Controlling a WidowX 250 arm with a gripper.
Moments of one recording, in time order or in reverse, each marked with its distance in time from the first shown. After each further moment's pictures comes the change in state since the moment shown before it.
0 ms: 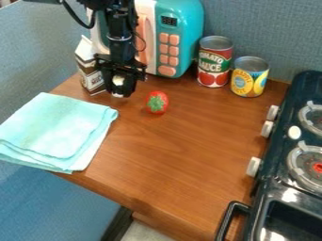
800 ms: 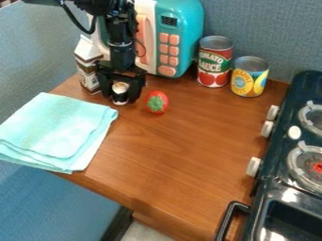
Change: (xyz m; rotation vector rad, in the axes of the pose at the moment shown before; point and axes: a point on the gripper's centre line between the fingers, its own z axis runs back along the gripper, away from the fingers) arm -0.005 -0.004 -0.009 -0.020 0.023 0.015
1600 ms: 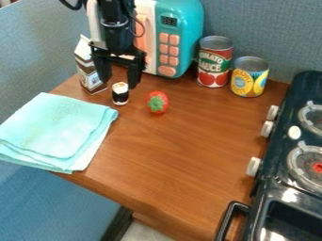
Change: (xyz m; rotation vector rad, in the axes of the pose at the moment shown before) arm -0.023 -0.015 0.046 -0.009 -0.112 -0.035
